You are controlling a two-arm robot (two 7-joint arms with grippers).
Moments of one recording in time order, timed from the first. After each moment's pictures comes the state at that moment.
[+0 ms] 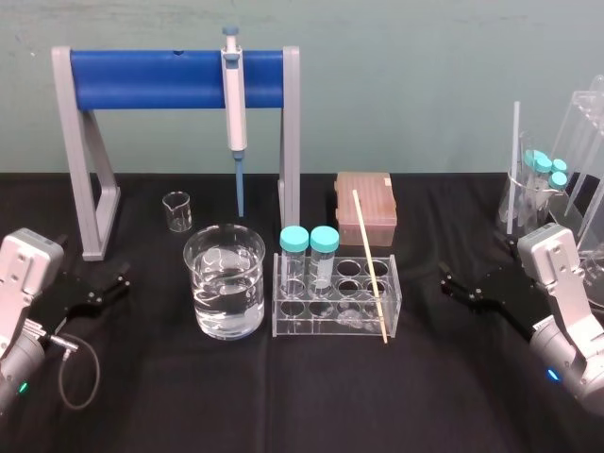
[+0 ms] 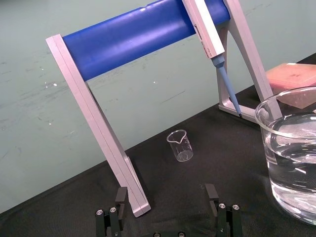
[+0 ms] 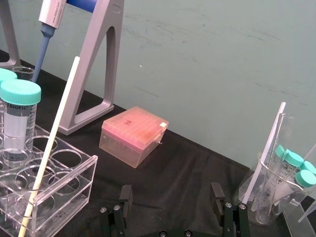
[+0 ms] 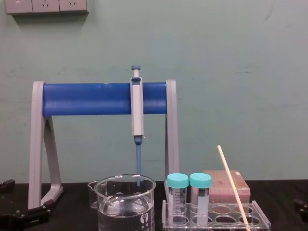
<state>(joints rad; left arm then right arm) -0.20 0.60 0.45 -1.41 -0.25 -0.12 0.03 0.20 0.60 -0.45 -1.41 0.25 -0.12 -0.03</state>
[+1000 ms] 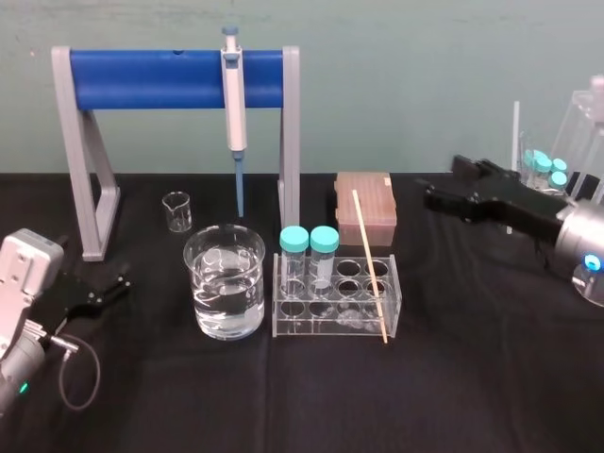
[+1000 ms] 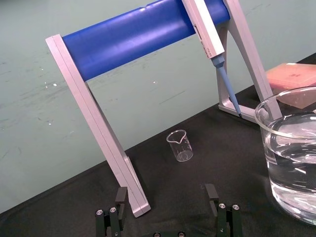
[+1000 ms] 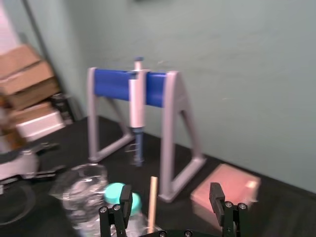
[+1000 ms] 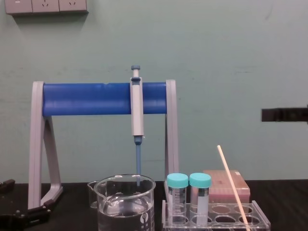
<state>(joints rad) -0.20 0.60 0.45 -1.41 -0.25 -0.12 0.03 0.38 0.66 -0.31 -1.54 0.75 0.28 0.49</state>
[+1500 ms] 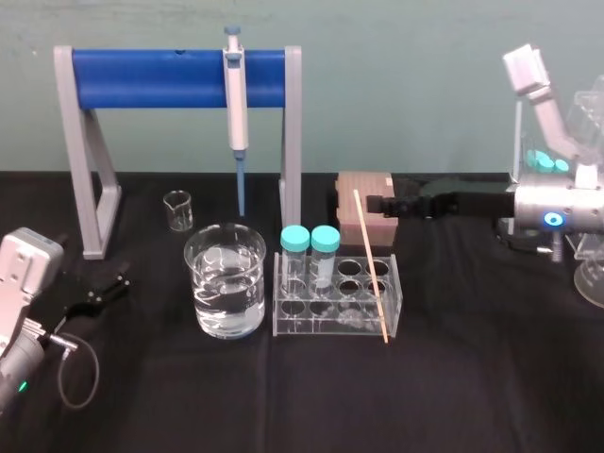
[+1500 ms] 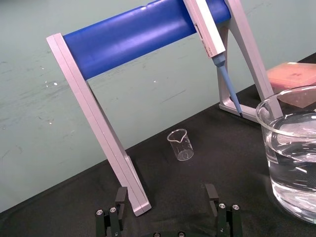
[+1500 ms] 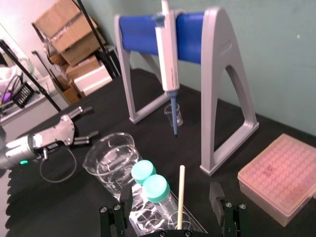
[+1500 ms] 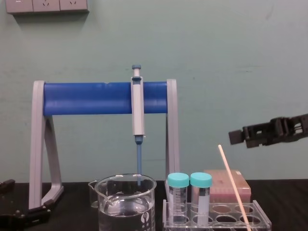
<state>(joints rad) -0.20 0.60 0.45 -1.41 -0.25 -0.12 0.03 0.74 0.59 -0.57 -1.18 0.75 0.50 0.78</state>
